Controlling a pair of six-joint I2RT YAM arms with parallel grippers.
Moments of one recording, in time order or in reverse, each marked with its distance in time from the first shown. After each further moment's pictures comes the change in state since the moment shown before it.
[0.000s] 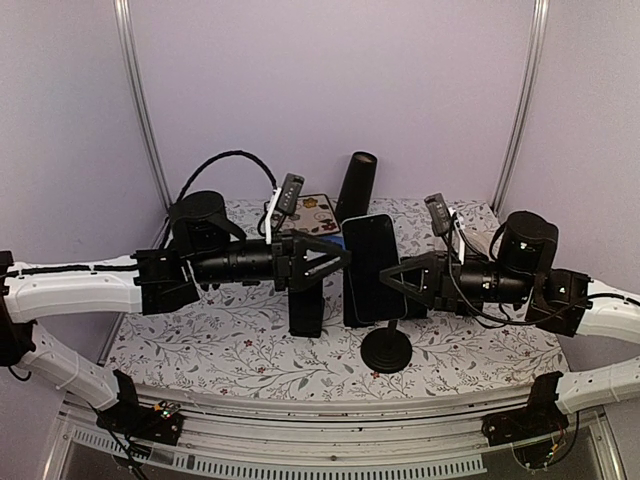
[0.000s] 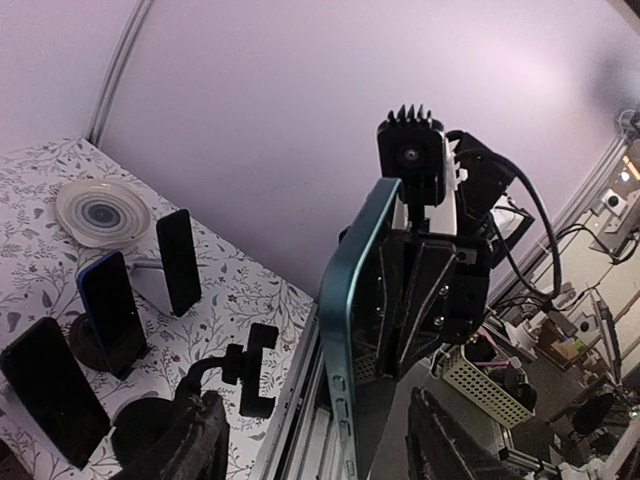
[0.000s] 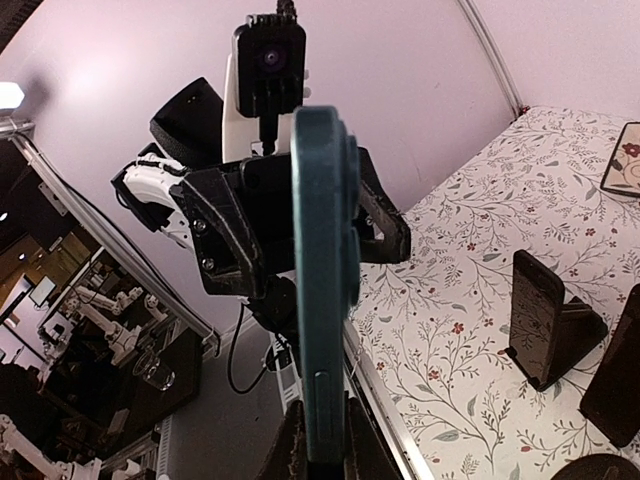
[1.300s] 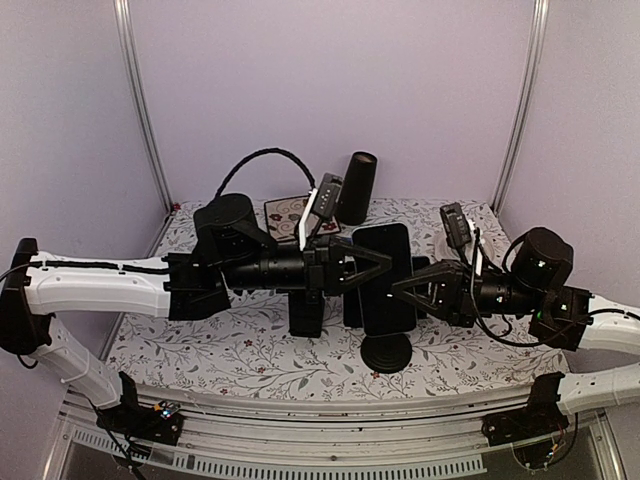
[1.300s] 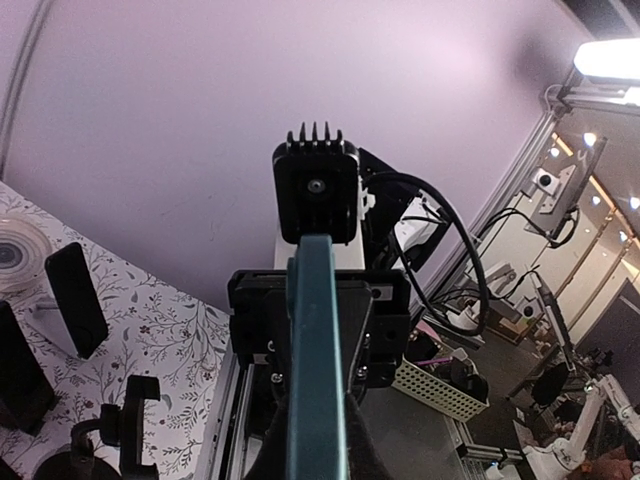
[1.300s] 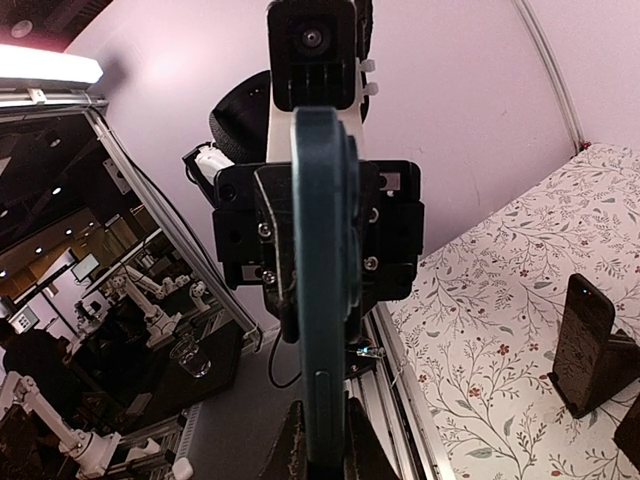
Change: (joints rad) left arm -0.130 0.163 0.120 0.172 0.044 -0.026; right arm 0.002 -0.080 -0.131 0.204 -0.121 0.008
